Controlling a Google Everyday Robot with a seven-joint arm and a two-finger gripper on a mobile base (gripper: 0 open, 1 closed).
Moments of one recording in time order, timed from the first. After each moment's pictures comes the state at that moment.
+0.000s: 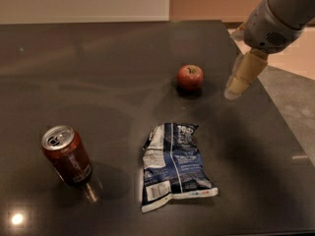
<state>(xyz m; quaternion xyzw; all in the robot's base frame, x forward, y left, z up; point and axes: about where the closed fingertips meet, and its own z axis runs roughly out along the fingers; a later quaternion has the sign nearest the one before) 0.545 -0.176 0.949 -0.61 0.76 0.03 0.22</state>
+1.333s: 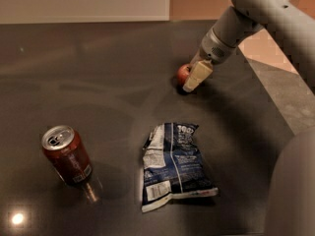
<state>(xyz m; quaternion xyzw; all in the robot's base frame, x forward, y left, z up) 0.660 -0.118 0.843 -0.59 0.77 0.13 0.20</state>
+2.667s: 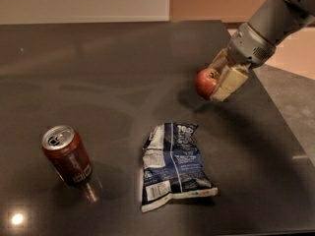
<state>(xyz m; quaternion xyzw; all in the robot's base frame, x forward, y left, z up) 0.556 -0.150 0.890 -0.68 0.69 0.19 0.18</state>
